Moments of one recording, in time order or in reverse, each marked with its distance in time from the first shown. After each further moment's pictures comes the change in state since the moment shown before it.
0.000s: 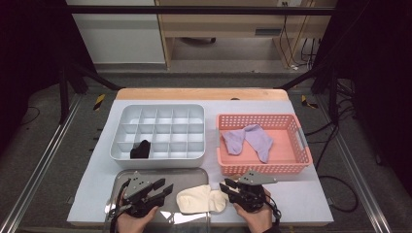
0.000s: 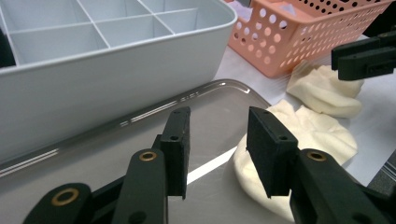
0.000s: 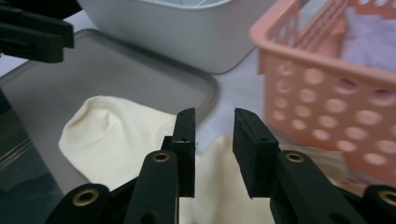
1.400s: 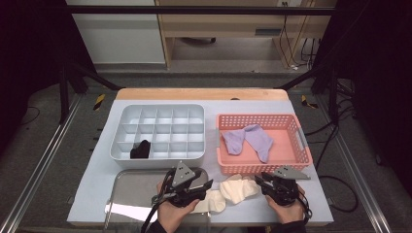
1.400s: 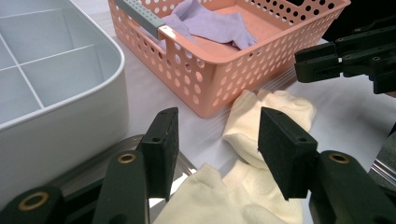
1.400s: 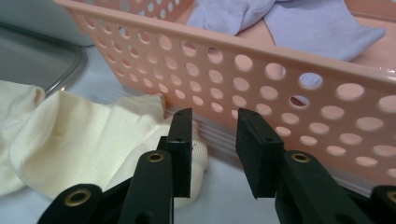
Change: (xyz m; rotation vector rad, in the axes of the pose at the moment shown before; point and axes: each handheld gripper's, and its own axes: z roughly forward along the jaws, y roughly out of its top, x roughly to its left) left arm -0.068 0.041 0.070 0.037 -0.088 0.070; right arm -0.069 -0.019 -0.040 0.055 -0.245 0.046
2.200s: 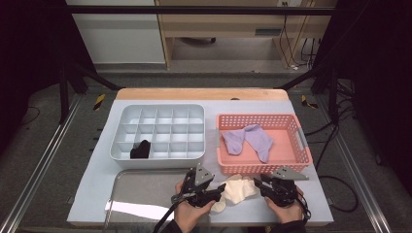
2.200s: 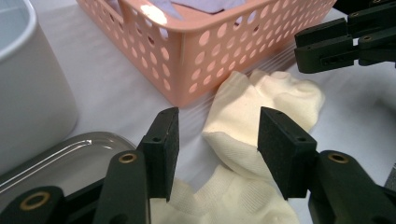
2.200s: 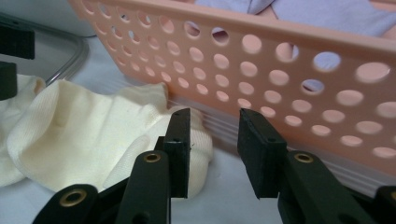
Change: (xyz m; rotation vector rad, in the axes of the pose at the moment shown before) left arm -0.021 -0.006 0.043 0.093 0.006 0.007; right arm -0.001 -0.006 0.005 0.025 0.025 0.013
